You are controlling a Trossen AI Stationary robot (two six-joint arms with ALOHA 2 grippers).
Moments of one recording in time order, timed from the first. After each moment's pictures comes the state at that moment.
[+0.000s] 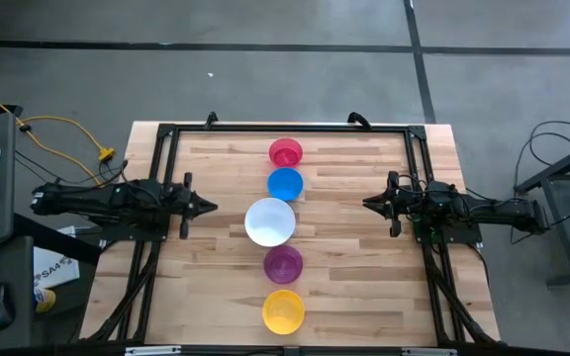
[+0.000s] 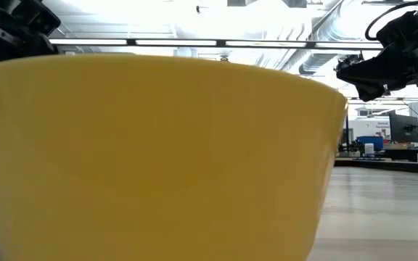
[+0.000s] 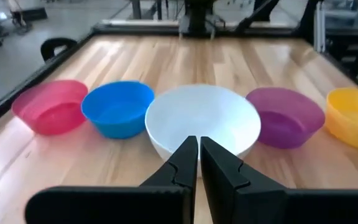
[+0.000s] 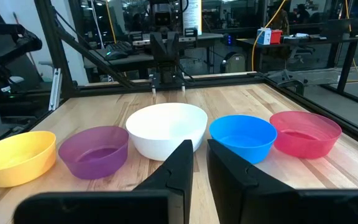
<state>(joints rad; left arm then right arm) -0.06 0.19 0.24 -0.30 -0.12 -0.04 -0.09 0.08 0.01 0.02 -0.02 0.06</state>
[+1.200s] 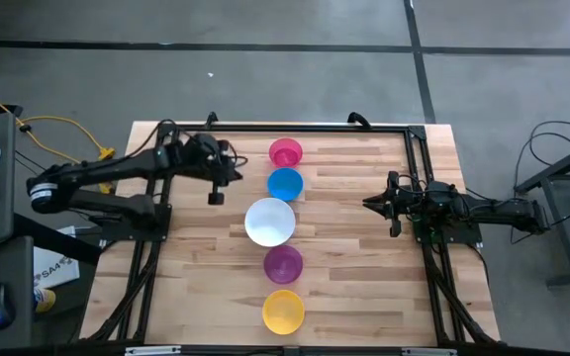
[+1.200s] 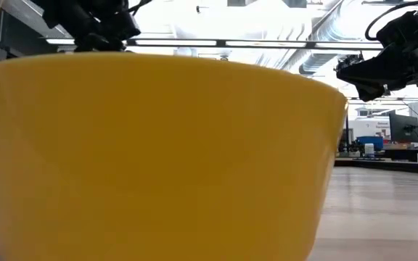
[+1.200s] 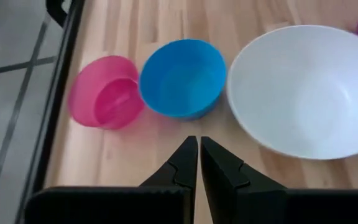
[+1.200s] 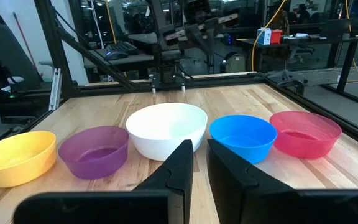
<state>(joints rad) 0.40 1.04 0.79 -0.44 0.12 0.48 -0.09 0.08 0.01 0.02 -0.02 0.06</state>
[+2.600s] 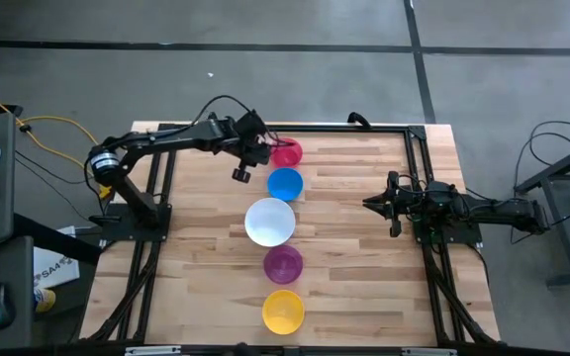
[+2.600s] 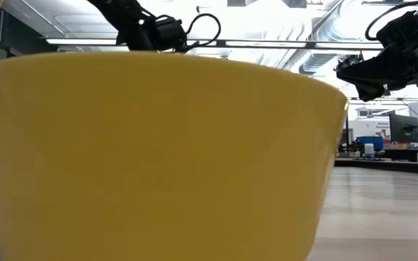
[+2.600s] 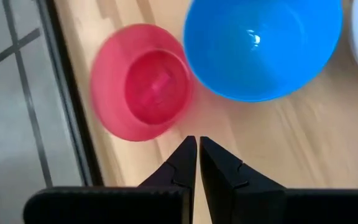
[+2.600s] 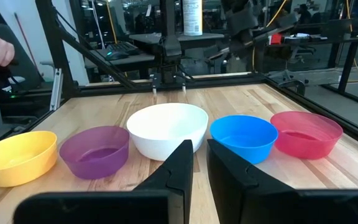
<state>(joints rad) 0.50 1.60 1.25 -0.61 0.02 0.87 -0.09 0.08 0.01 0.02 -0.03 0.06</state>
